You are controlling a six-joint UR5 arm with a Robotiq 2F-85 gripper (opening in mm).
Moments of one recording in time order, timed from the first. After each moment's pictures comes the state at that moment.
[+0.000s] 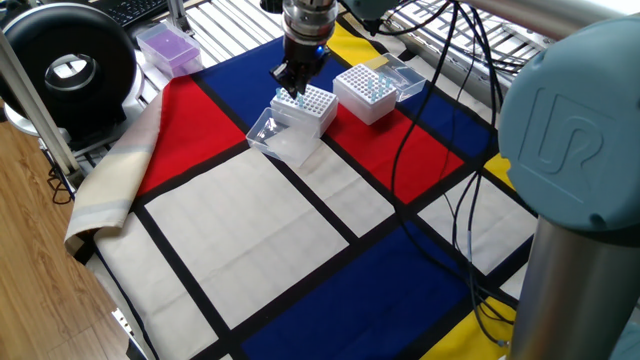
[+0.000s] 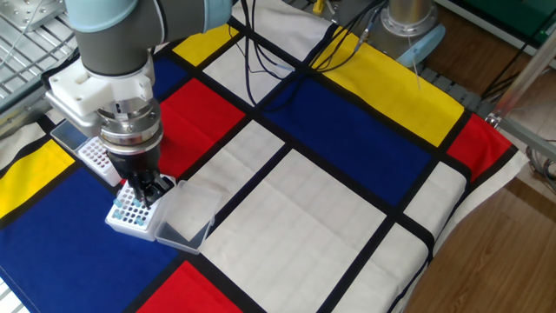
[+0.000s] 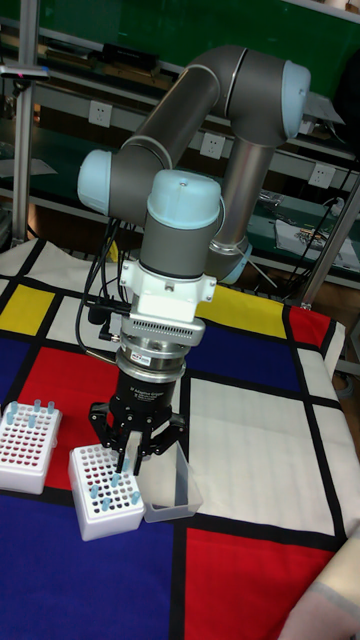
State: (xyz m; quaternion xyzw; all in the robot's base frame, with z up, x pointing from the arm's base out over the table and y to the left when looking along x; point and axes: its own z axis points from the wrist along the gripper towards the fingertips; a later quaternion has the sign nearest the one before) arm 0.681 -0.031 0.074 0.00 0.99 0.02 0.11
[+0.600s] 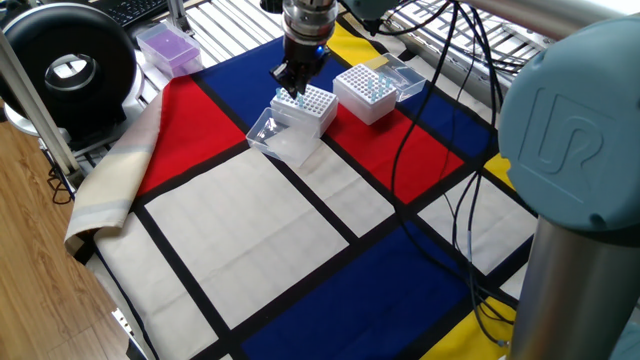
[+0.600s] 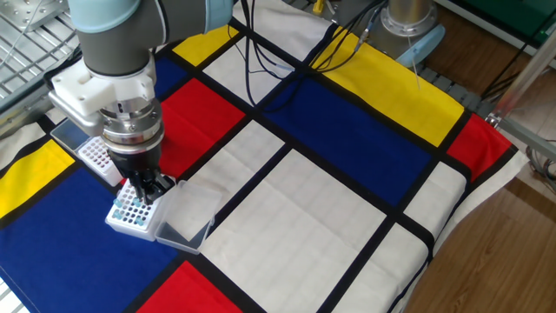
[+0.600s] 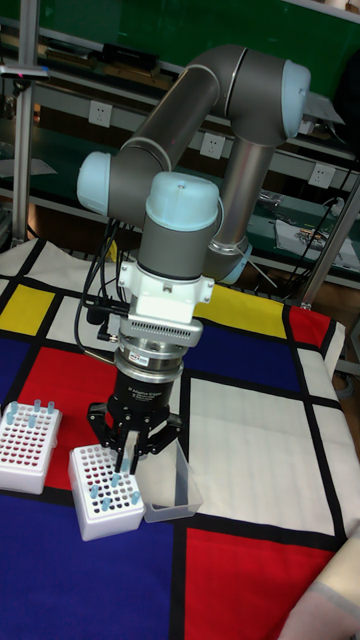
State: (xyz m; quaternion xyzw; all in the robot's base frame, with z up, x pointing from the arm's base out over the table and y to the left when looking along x) arm 0.677 -0.035 0.070 0.00 0.99 0.01 0.11
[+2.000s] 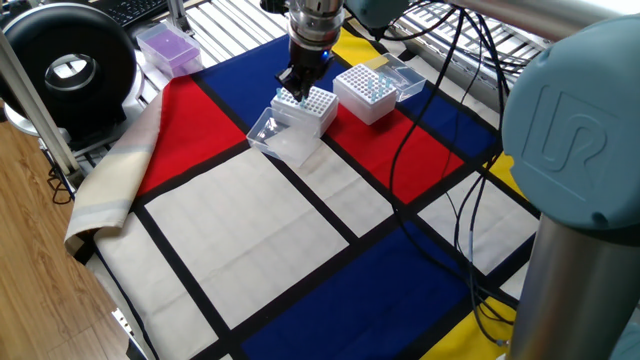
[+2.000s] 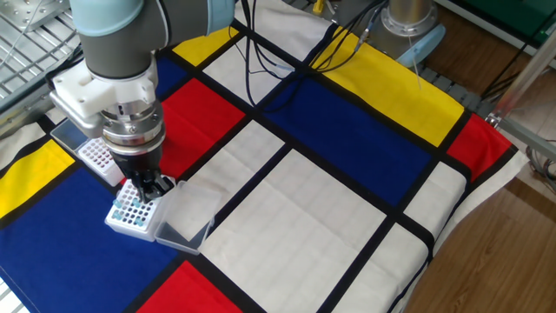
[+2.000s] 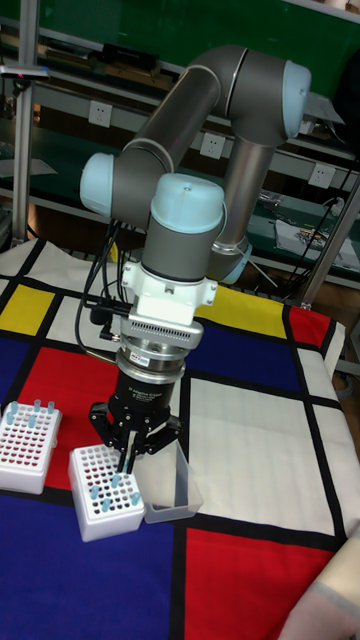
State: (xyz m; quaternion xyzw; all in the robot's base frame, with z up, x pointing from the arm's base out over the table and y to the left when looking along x) arm 0.678 -0.033 0.070 0.03 0.99 0.01 0.11
